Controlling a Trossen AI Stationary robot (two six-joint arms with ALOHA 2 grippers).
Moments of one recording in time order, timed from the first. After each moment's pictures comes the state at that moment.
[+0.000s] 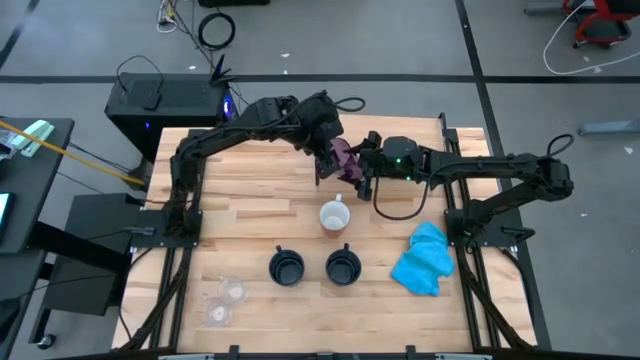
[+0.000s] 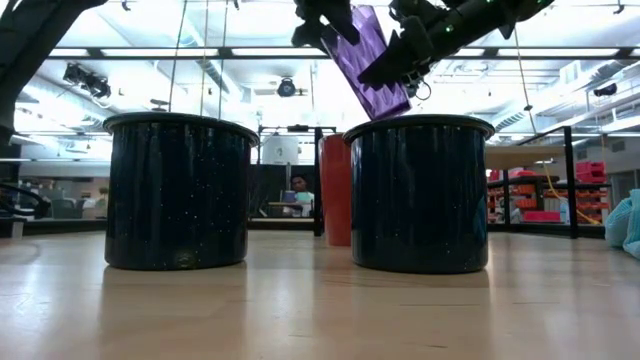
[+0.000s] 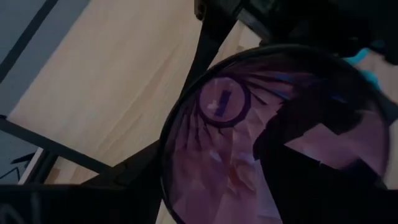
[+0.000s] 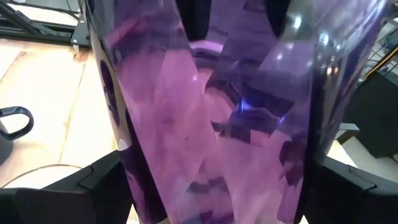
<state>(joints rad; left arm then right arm) 0.26 2.00 2.33 -1.20 0.00 -0.10 -0.22 1.27 0.91 -0.04 0.10 -0.23</state>
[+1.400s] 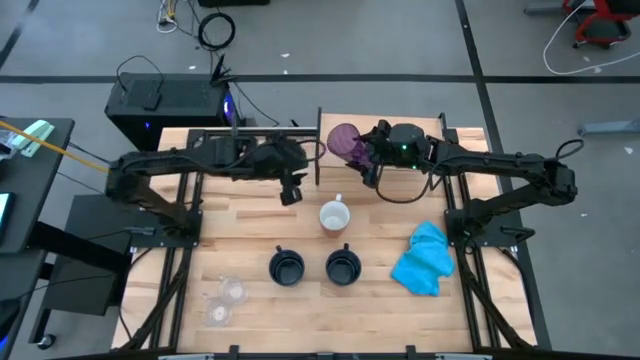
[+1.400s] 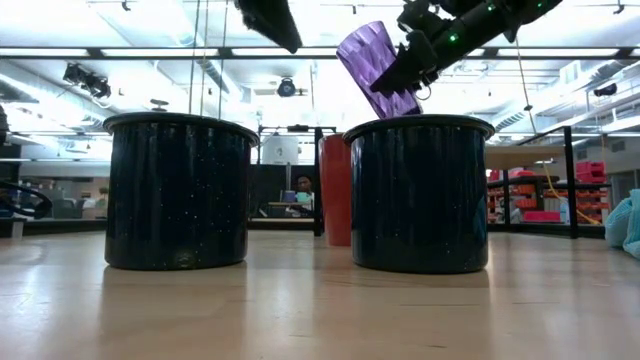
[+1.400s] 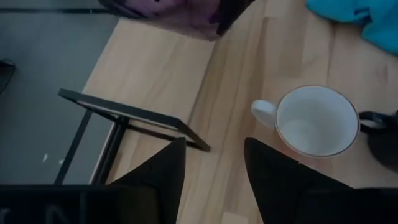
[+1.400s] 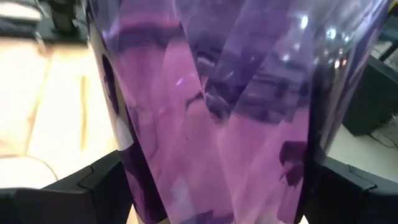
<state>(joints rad) 0.09 1.51 1.55 -0.83 -0.34 0.04 -0.35 1.22 0.91 -0.09 0.05 -0.24</state>
